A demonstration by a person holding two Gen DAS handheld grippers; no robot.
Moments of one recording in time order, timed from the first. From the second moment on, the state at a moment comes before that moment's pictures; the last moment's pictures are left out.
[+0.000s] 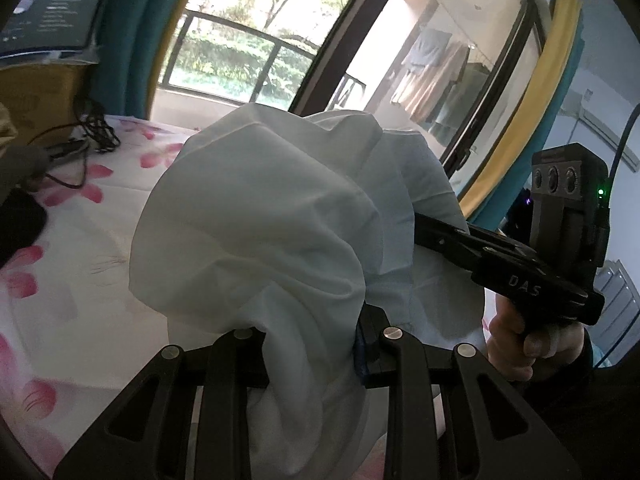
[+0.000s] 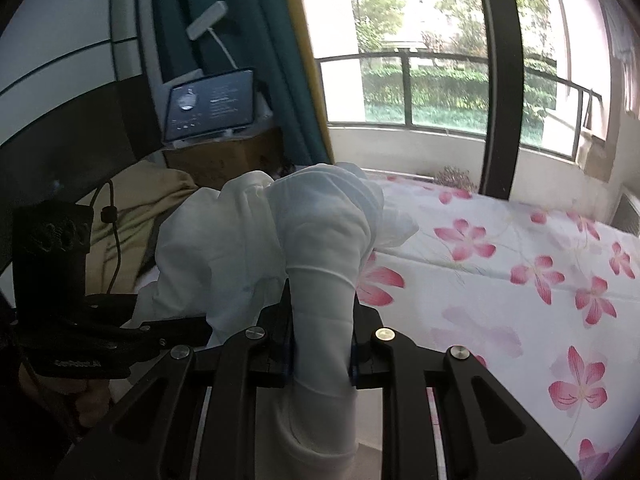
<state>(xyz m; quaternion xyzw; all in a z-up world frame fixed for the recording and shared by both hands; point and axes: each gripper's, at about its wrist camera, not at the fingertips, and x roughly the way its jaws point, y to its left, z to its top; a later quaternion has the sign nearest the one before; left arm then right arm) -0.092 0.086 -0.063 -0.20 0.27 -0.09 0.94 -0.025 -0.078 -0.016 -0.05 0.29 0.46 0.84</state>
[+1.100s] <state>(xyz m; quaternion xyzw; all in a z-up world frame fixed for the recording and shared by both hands) -0.182 0.191 -0.067 -0.18 0.28 0.01 0.94 -0.111 0.044 -0.015 -0.07 0.28 0.52 0.80</state>
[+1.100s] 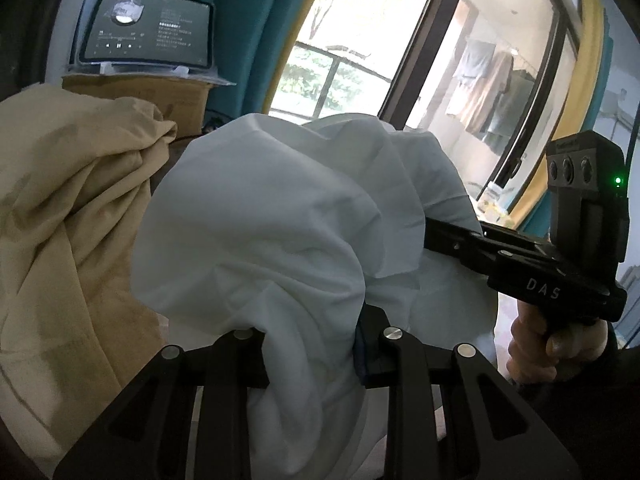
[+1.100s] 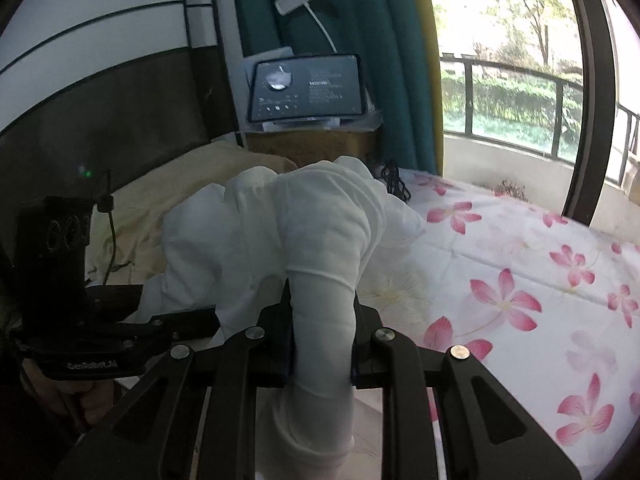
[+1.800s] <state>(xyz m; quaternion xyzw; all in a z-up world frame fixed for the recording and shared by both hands) -0.150 0.225 -0.099 -0.18 0.34 0.10 0.92 -0.051 0.056 -0.096 -0.04 0.40 0.45 0.80</state>
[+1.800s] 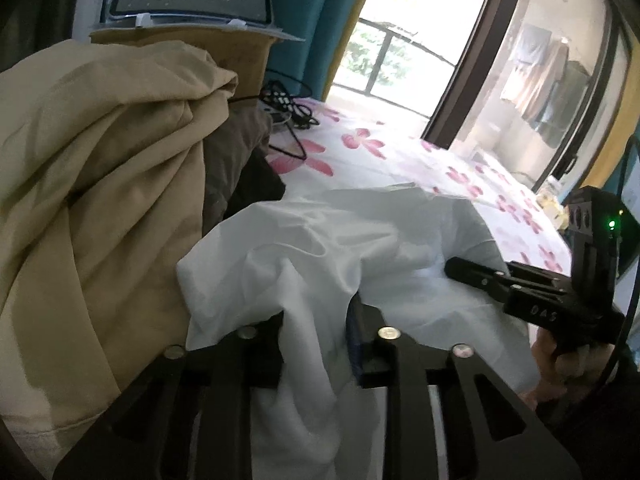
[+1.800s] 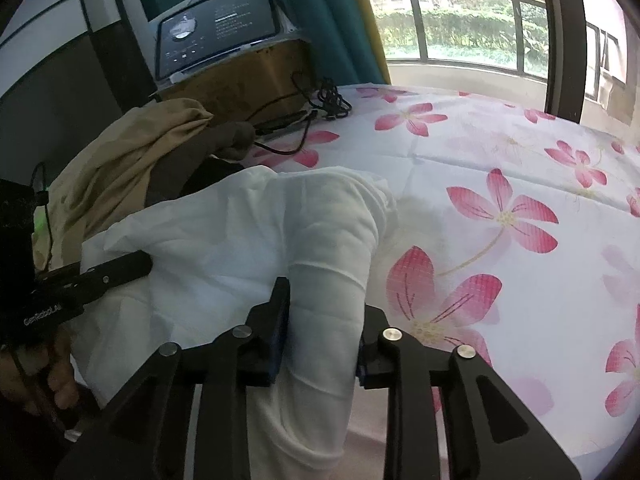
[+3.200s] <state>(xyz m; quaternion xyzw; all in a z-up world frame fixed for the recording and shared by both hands) -0.150 0.207 -0.090 -0.12 0.40 0.20 0.88 -0.019 0.008 -0.097 0.01 0.43 0.45 0.79</state>
